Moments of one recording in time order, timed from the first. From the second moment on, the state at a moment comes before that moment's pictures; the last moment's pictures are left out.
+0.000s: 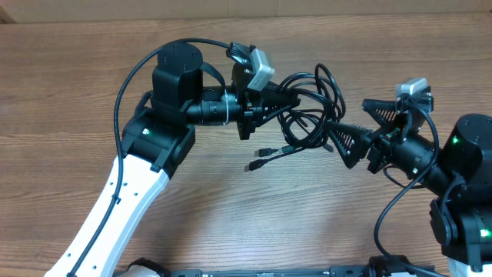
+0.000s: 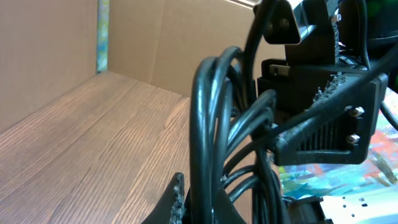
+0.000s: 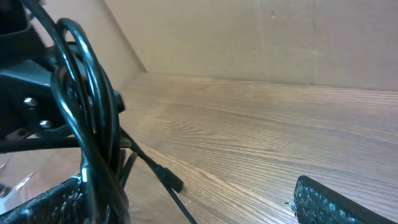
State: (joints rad) left arm -0.43 1.36 1.33 -0.21 0.98 -0.06; right arm 0.05 0.86 1.14 -0.65 -0.63 0.14
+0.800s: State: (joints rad) left arm -0.37 1.36 1.33 -0.18 1.00 -0.15; right arm 0.05 0.86 1.14 -0.61 -0.62 0.17
